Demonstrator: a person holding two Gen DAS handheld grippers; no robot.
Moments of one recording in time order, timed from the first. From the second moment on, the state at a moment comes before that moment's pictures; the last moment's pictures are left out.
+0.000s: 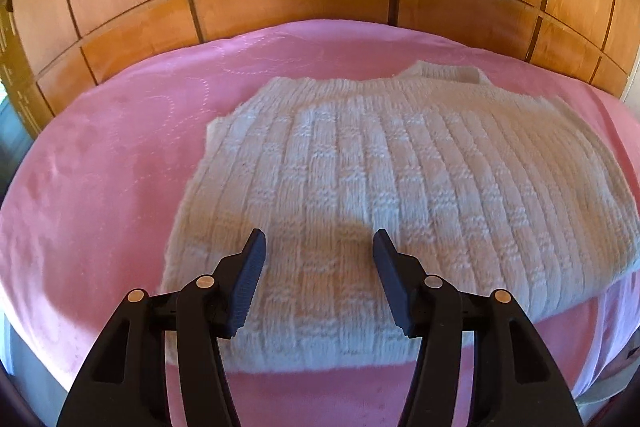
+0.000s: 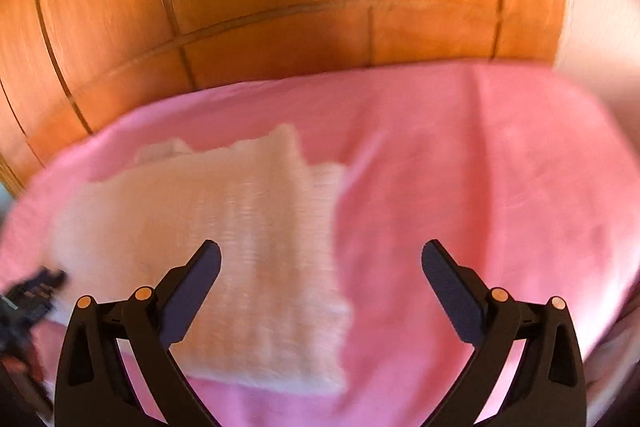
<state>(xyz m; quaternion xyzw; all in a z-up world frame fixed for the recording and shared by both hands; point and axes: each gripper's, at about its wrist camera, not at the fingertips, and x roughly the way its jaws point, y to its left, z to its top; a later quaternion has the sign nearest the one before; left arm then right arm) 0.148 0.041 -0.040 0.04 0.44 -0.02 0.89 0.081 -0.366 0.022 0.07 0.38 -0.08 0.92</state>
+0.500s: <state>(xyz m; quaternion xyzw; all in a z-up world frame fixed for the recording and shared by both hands) 0.123 0.000 -0.022 0.08 0.43 -0.04 0.90 0.036 -0.314 0.041 -0.04 0.33 -0.08 0.94</state>
